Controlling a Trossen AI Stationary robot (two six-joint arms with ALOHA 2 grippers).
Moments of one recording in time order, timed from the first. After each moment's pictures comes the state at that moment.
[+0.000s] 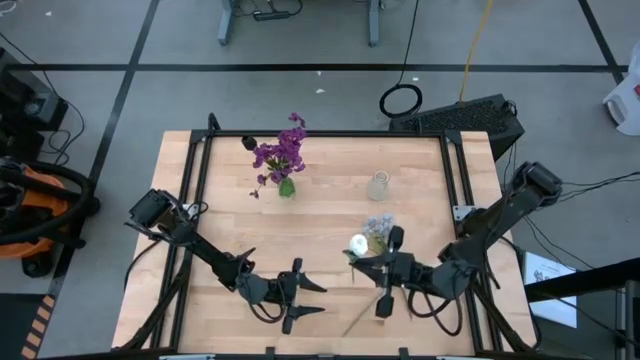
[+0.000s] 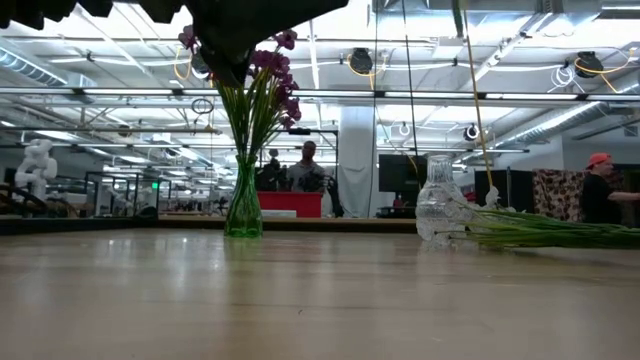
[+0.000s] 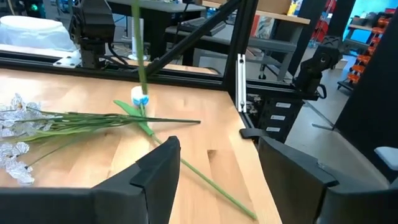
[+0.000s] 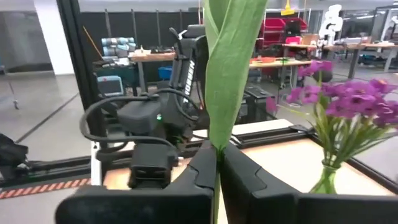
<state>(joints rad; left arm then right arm) -0.61 1.86 0.84 0.88 -0.43 -0.23 0.72 1.44 1.02 0.40 0.95 0.12</state>
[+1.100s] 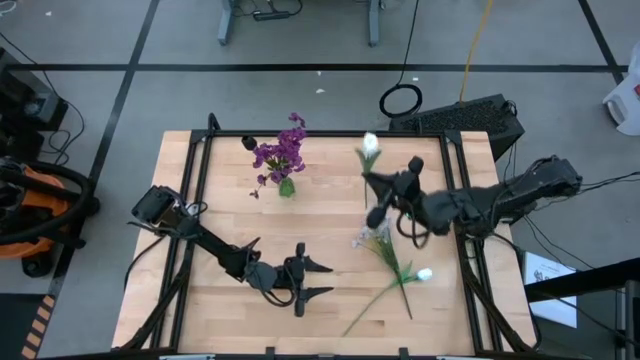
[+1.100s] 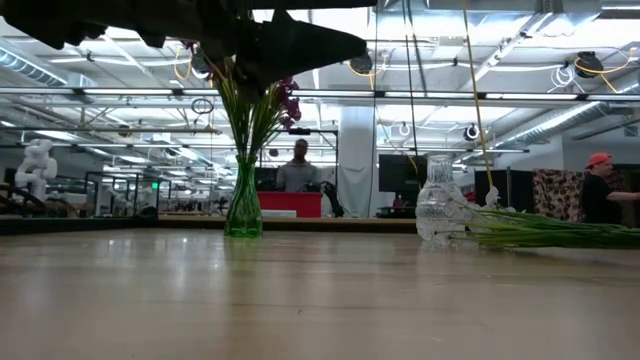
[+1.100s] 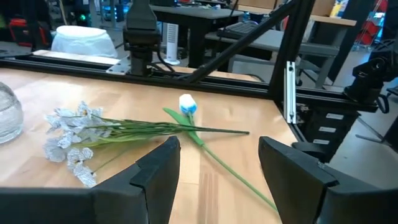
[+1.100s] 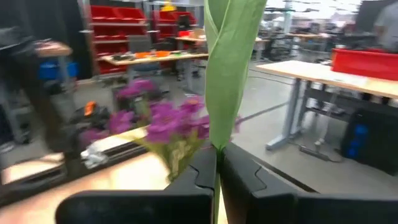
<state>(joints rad) -0.52 1.86 0.84 0.88 -0.48 -0.20 0.32 1.19 1.02 0.06 0.99 0.13</state>
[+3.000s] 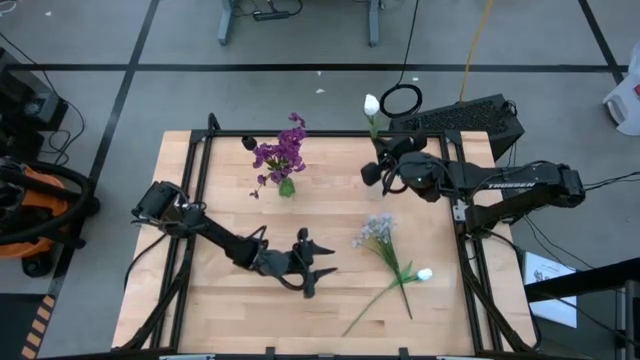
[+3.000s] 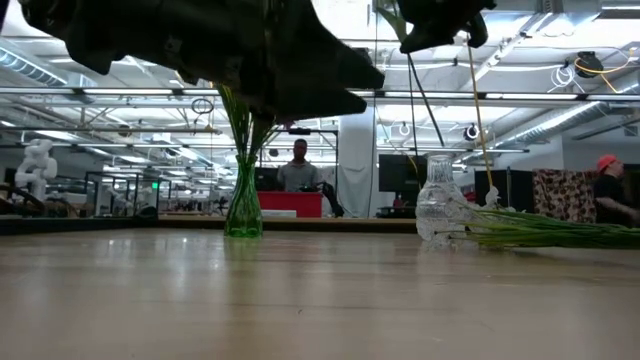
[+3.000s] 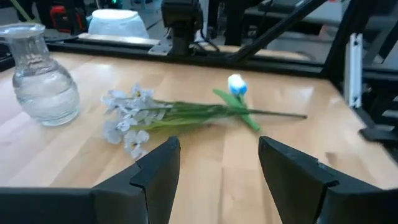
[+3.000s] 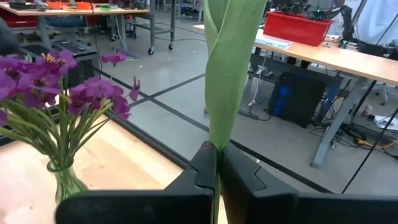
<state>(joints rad) -0.41 1.86 0.84 0.76 -0.48 -0.19 -0.04 1.19 1.02 -0.17 0.89 0.21</state>
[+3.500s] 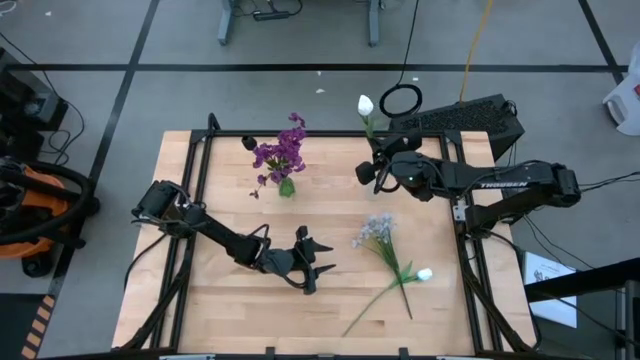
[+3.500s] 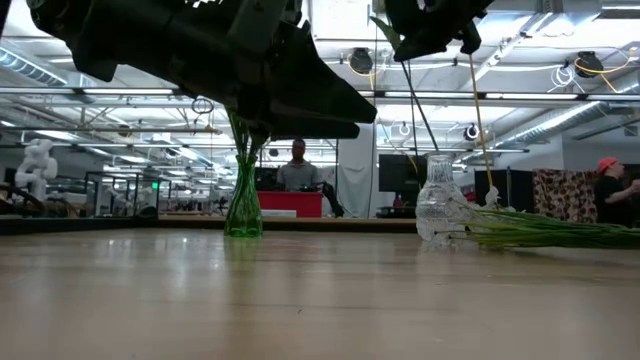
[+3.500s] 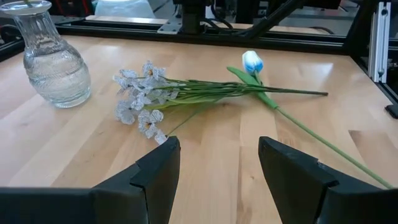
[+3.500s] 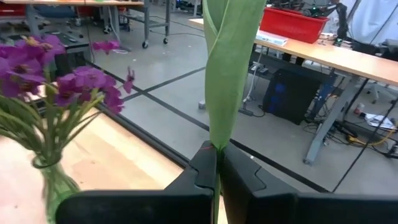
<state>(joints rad) -0.39 1.86 0.84 0.67 -0.48 -0.20 -0.07 1.24 1.02 -0.14 0.89 0.20</state>
